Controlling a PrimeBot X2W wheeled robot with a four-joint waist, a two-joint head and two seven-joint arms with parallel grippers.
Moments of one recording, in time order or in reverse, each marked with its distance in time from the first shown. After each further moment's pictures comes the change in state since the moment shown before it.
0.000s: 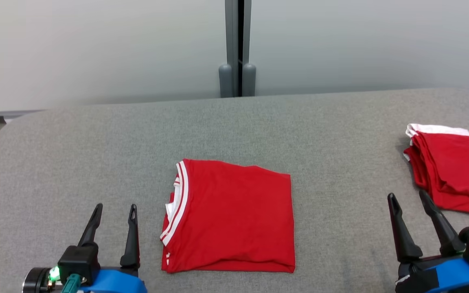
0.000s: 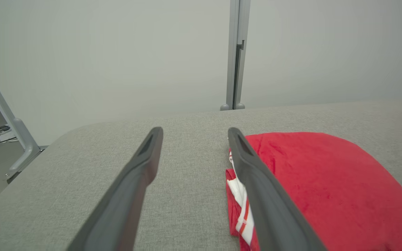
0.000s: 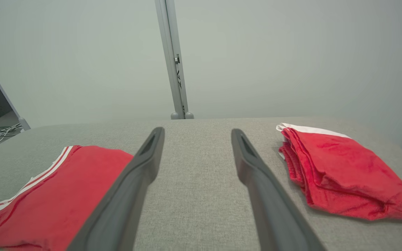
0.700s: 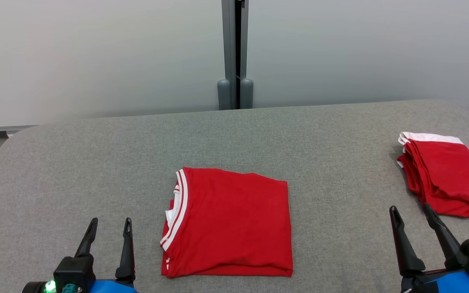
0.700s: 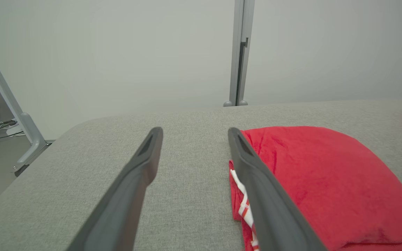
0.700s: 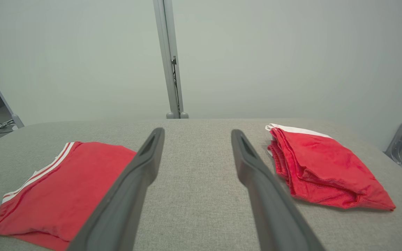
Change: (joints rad) left arm 0.053 0.020 0.002 -0.004 -0.028 0.013 0.007; right arm 0.091 0.042 -0.025 -0.110 -0.060 0.000 0.074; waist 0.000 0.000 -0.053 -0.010
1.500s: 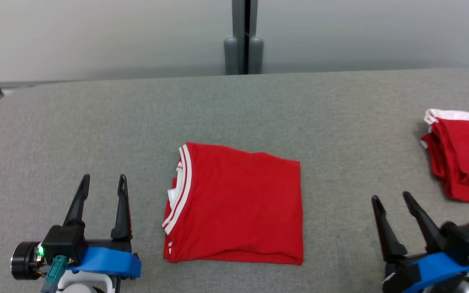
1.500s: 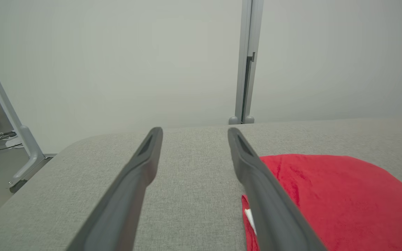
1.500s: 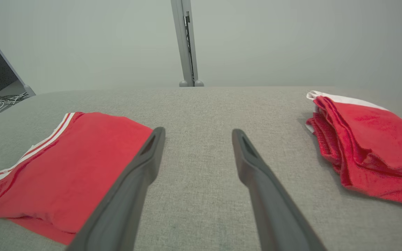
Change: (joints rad) left arm -0.121 -0.005 0.018 -0.011 0.010 -0.011 -0.053; right arm -0.083 -0.016 0.043 0.075 0.020 0.000 0.014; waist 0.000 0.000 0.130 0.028
